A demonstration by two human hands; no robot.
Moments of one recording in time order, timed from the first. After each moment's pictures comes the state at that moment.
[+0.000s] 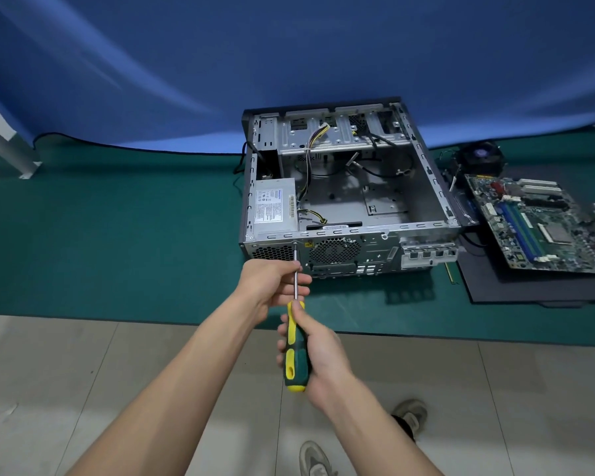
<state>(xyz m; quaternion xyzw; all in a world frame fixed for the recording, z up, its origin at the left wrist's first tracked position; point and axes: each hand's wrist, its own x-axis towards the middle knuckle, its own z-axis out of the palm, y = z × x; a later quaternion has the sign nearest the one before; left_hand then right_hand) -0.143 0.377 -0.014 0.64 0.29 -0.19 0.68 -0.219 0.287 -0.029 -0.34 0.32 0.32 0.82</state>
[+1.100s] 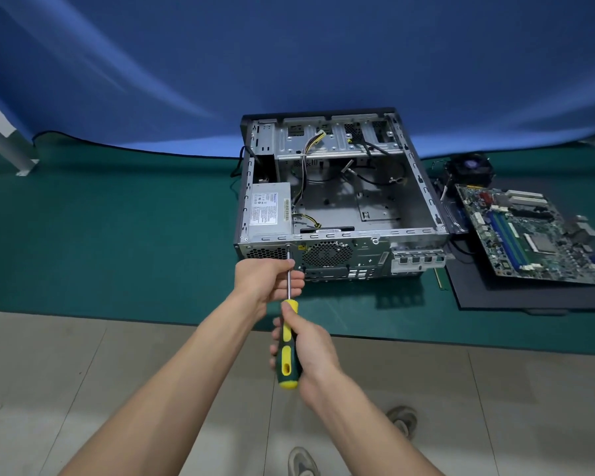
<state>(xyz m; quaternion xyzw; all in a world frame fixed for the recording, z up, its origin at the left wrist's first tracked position) -0.142 0.368 -0.016 0.62 0.33 -0.14 0.70 -0.220 0.284 -0.021 -0.43 0.33 0.32 0.78</state>
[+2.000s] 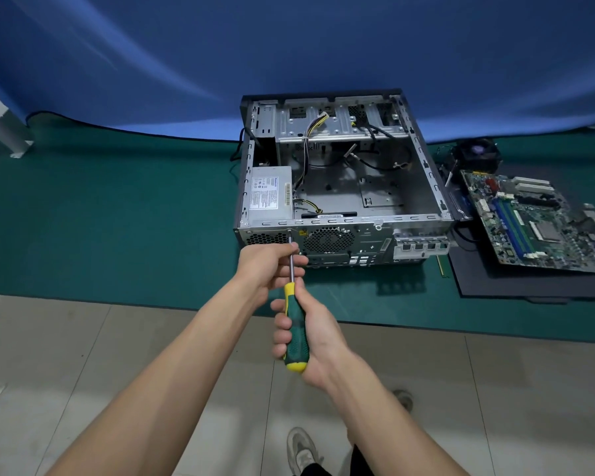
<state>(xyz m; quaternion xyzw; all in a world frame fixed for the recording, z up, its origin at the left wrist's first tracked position) -0.142 0.367 -0.018 0.62 0.31 -0.15 0.71 -0.214 0.276 -0.019 -0.37 0.32 0.38 0.79</state>
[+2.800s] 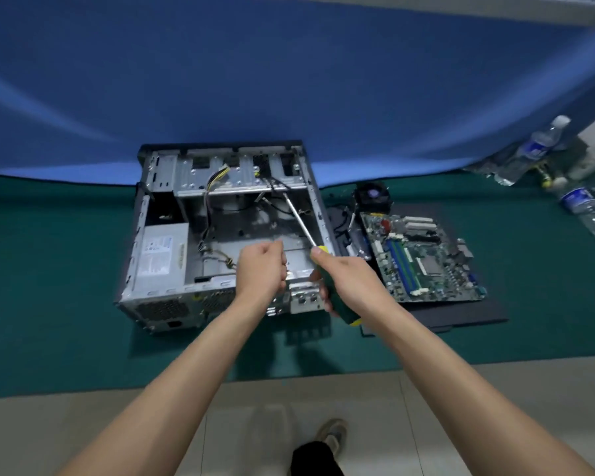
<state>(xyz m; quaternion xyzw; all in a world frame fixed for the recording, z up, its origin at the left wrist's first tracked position) -0.064 0.220 0.013 0.73 0.19 -0.05 0.65 -0.103 0.092 0.064 -0.77 0.16 0.19 0.59</state>
